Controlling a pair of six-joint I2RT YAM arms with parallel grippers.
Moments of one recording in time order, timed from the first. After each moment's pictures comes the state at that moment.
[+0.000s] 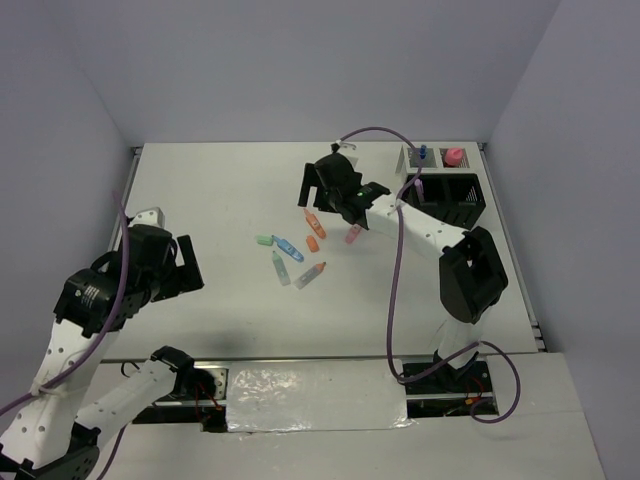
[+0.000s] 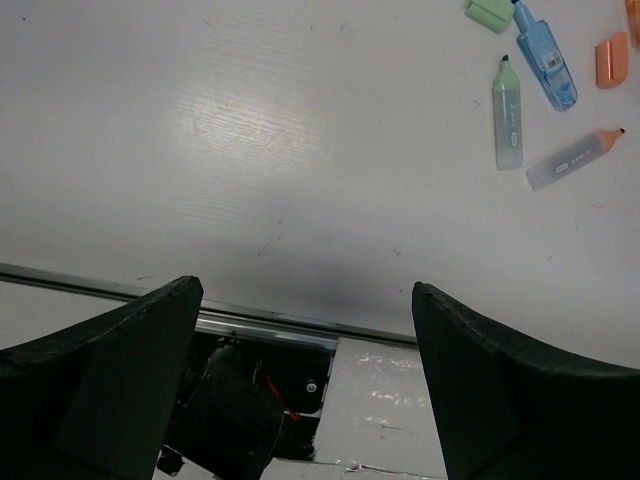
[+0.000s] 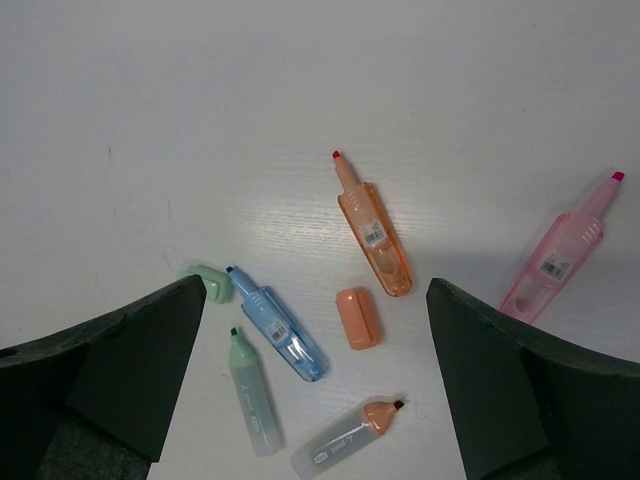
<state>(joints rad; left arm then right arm) -0.39 0.79 1.21 -1.34 -0.34 -0.58 0.66 1.79 1.45 -0.32 0.30 0.65</state>
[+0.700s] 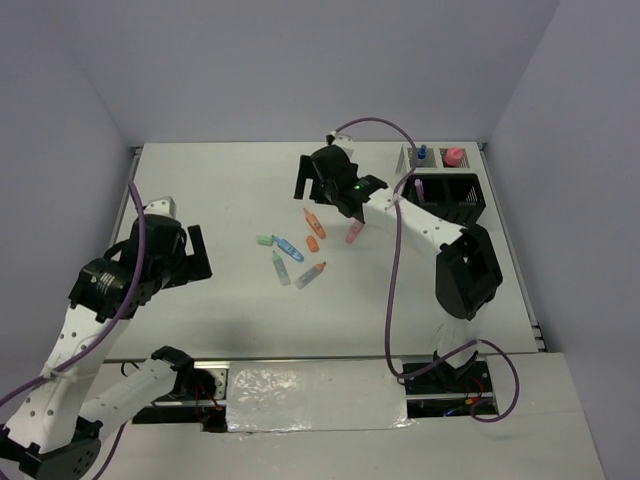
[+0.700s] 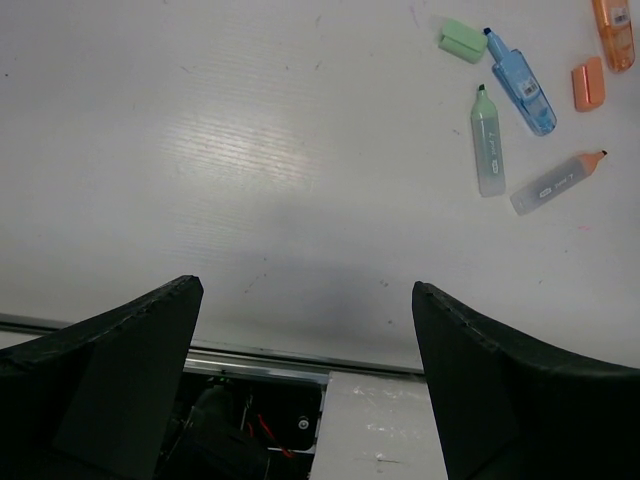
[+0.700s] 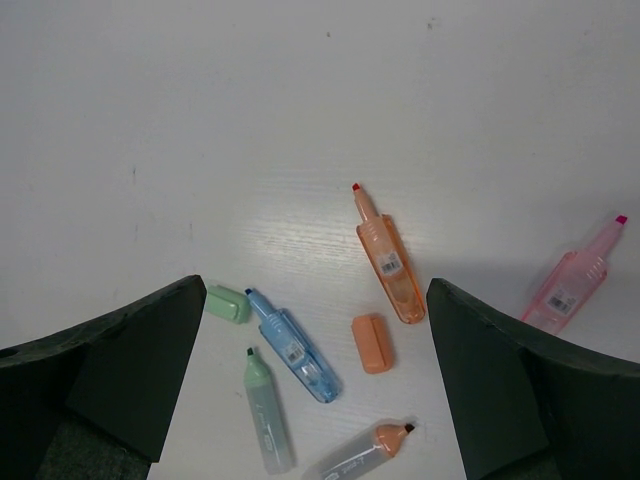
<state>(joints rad) -0.39 0.83 1.18 -1.21 -0.33 -0.53 0.67 1.82 1.53 -0.34 0.30 0.61</state>
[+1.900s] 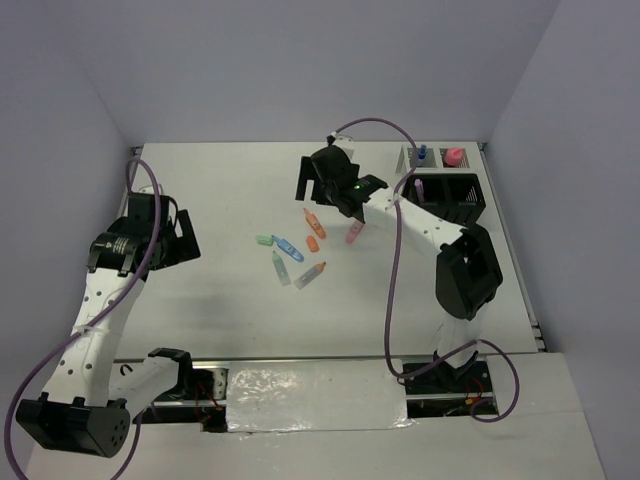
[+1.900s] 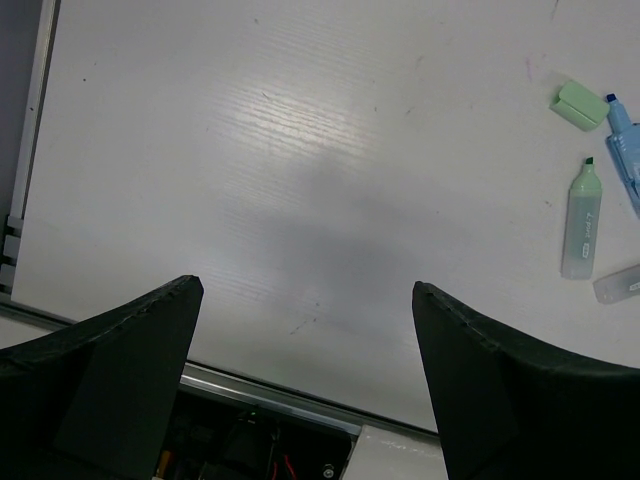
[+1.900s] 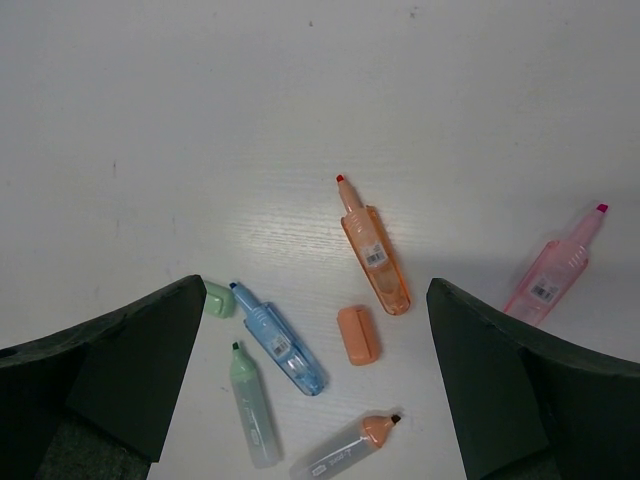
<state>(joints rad) -0.09 0.99 1.13 -1.07 -0.29 -0.37 0.67 1.83 1.54 -0.36 0.32 0.60</state>
